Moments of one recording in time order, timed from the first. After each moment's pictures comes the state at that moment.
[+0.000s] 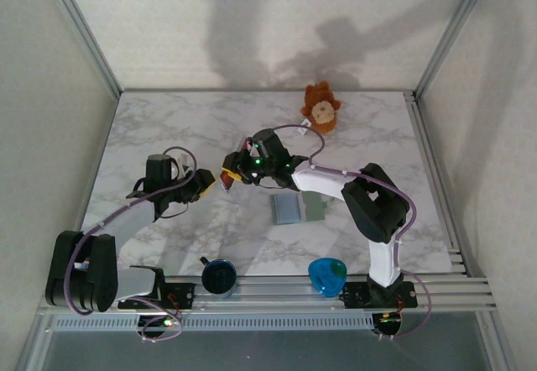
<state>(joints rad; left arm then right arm) -0.07 1.28 0.54 -0.01 0.62 -0.86 0.81 1.94 1.27 0.12 -0.46 1.22</state>
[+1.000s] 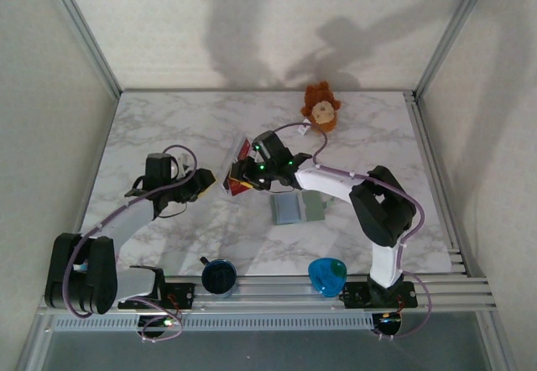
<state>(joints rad) -0.07 1.26 0.58 -0.10 0.60 -0.79 0.81 1.88 1.28 -0.16 -0.39 1.00</state>
